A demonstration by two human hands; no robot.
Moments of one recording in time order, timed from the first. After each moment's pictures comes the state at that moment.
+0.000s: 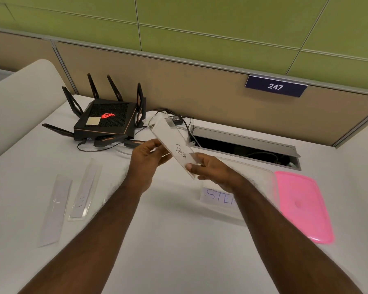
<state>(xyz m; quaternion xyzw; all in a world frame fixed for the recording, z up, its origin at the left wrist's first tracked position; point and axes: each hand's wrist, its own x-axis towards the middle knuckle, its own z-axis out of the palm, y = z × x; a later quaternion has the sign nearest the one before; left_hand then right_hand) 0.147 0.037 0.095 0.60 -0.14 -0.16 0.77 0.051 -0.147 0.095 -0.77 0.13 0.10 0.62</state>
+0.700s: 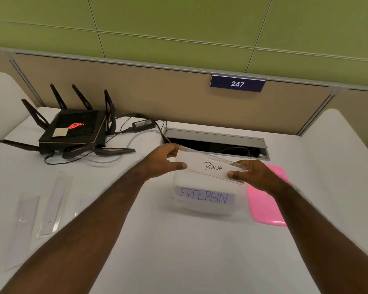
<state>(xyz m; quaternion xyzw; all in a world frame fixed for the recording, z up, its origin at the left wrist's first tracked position) 0.135 -0.053 0.094 0.75 -0.36 -0.31 0.46 -0.075 -0.297 0.092 -0.84 0.25 0.00 0.48</state>
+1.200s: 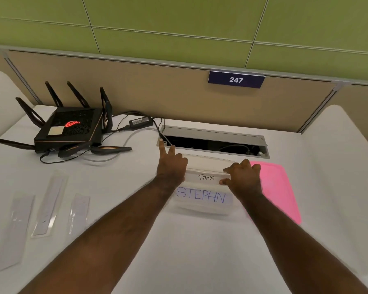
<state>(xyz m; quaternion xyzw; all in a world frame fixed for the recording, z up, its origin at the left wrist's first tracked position) 0.101 -0.106 0.055 0.89 -0.45 0.01 -0.11 -0.055 -0.281 0.031 -0.96 0.28 0.01 -0.06</state>
